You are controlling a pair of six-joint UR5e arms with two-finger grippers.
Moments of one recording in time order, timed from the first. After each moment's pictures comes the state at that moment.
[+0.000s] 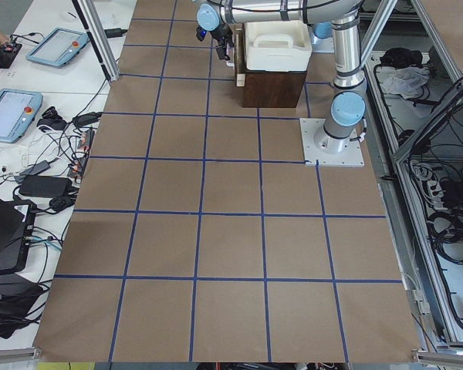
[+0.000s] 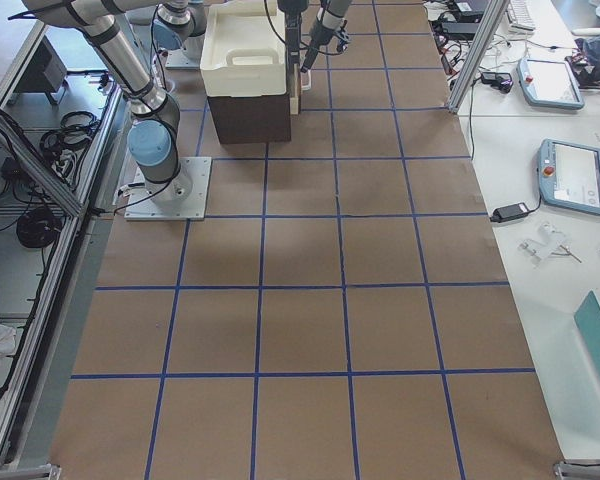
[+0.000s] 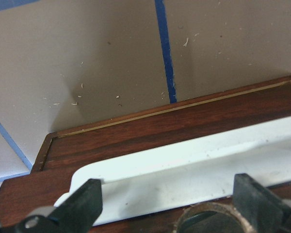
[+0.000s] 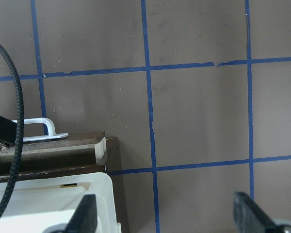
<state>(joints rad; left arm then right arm) -1.93 -1.99 -1.44 -1.70 1.42 -0.13 1.63 -1.75 1.58 -1.46 -1.62 0.12</state>
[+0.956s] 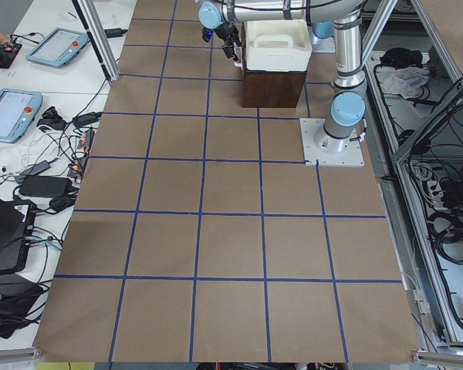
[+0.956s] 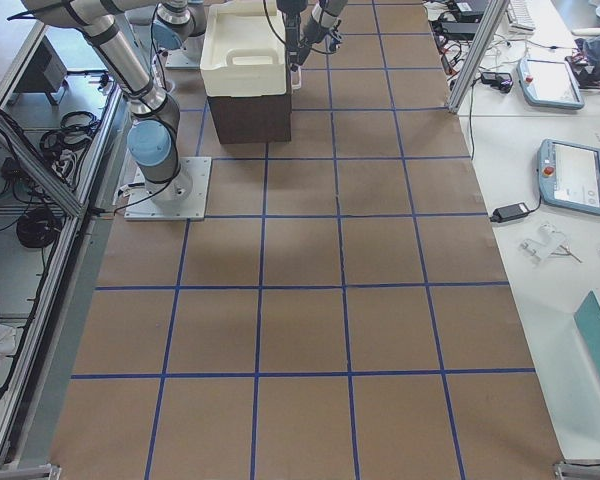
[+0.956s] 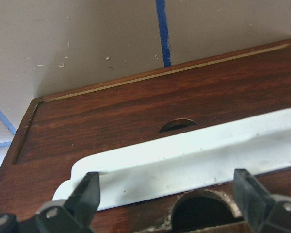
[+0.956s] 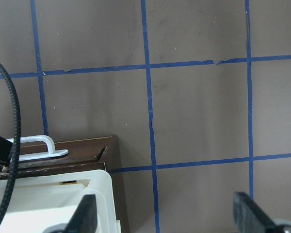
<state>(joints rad) -1.93 -1.97 -1.45 -1.80 1.40 -0.13 1.63 -1.75 1.58 -1.46 -1.62 0.12</state>
